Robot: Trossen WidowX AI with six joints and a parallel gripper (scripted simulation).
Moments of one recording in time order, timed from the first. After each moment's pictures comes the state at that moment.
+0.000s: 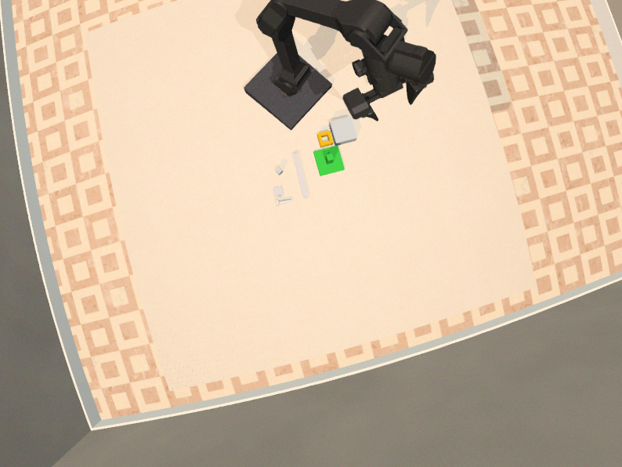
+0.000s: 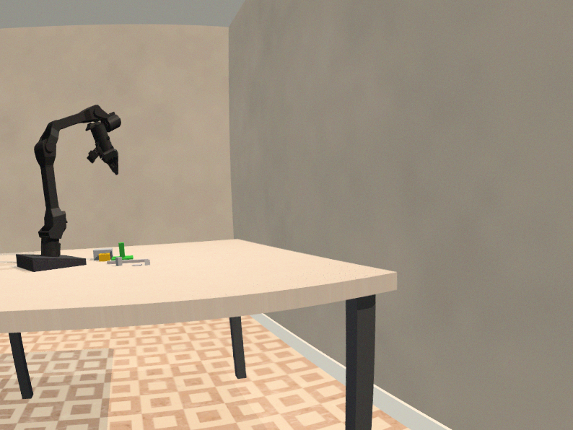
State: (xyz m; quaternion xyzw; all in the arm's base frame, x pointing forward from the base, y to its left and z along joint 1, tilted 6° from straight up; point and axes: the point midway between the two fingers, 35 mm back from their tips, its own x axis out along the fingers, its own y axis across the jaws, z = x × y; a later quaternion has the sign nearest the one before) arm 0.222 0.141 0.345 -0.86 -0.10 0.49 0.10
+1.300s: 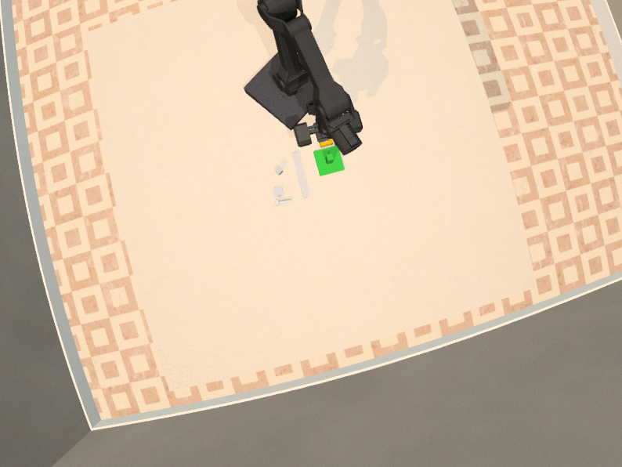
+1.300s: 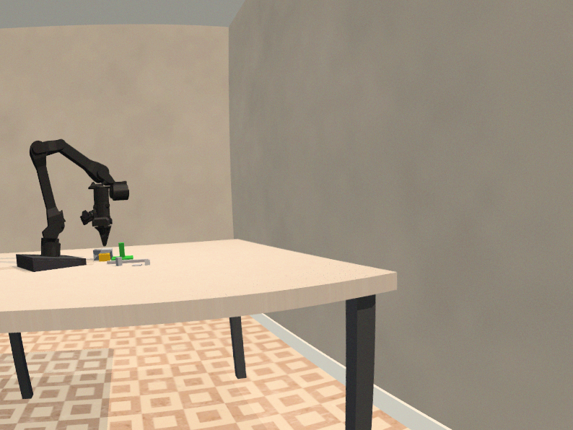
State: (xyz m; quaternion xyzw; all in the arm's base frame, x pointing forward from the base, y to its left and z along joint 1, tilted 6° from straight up) arm 0.198 0.039 0.075 -0.74 0.02 0.67 0.06
